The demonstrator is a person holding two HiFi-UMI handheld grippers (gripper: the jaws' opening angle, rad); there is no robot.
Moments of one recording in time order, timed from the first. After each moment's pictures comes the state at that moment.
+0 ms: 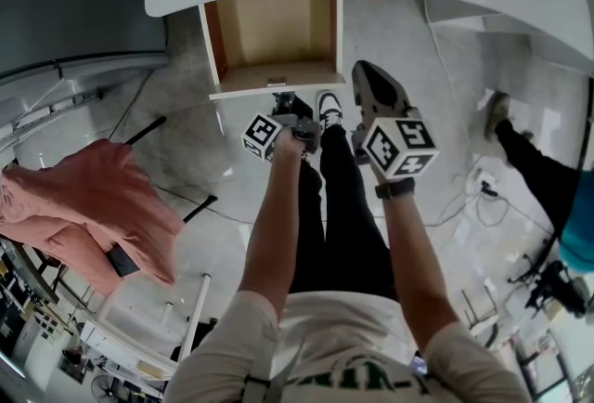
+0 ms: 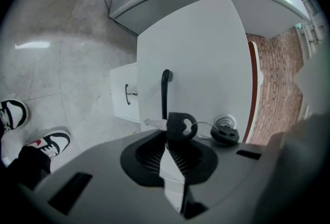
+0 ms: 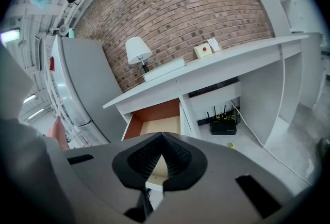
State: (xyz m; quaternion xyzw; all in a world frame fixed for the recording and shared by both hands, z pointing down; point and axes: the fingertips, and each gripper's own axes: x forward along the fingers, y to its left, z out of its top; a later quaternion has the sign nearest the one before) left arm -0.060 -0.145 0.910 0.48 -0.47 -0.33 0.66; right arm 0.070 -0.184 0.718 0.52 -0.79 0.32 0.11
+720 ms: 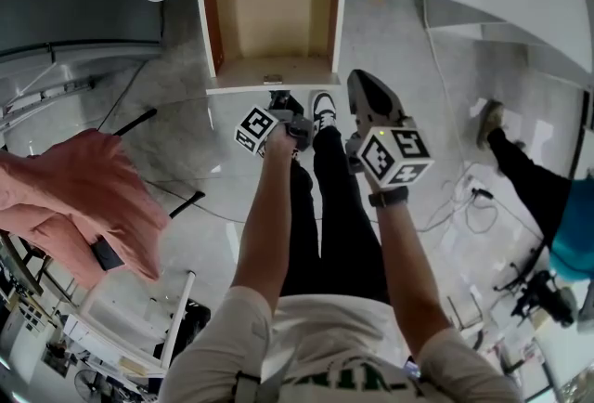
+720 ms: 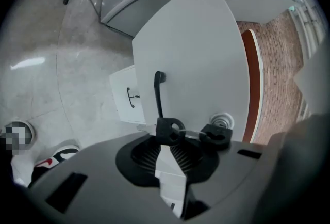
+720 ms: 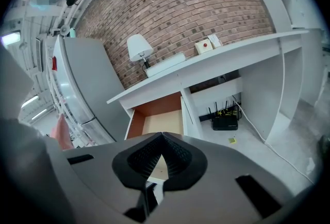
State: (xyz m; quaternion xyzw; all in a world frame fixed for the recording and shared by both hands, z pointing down) left arm -0.060 -0.142 0.929 0.51 -0.50 -0.28 0.65; right arm 0.069 -0.165 0.728 0.50 -0.79 0.33 0.11
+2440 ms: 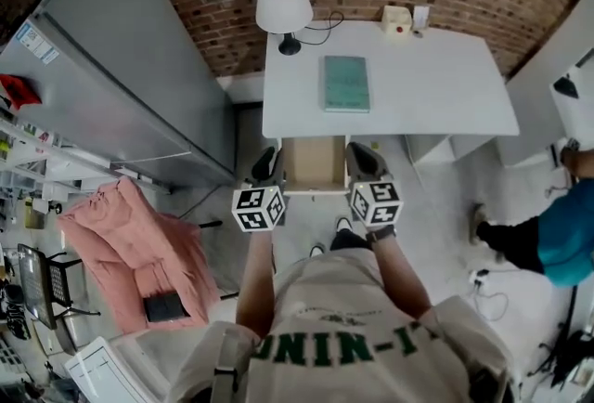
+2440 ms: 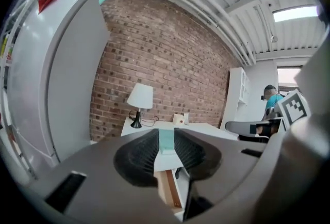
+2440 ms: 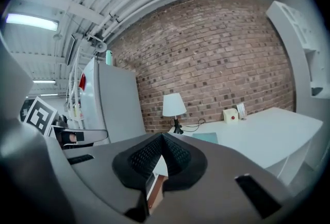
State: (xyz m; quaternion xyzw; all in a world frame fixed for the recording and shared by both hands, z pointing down) left arm -0.180 -0.160 0.399 0.80 -0.58 0.04 0.16; right arm 0.004 -0.177 0.393 0.51 -0.85 0.13 0.06
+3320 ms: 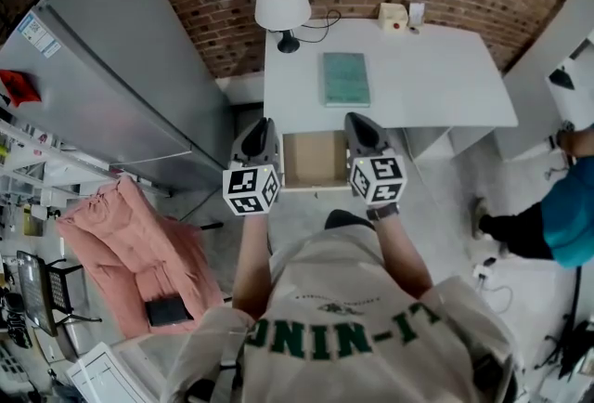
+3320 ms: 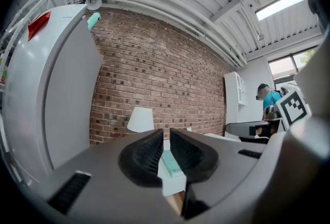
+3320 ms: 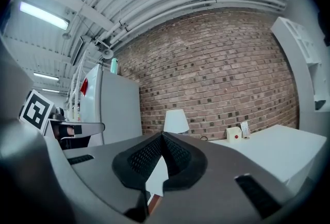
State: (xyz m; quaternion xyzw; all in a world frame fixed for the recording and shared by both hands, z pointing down) left arm -0.204 -0.179 0.320 0.81 -0.59 0.01 0.06; right arm -0.017 -0.197 0.330 0.52 -0.85 0.06 0.02
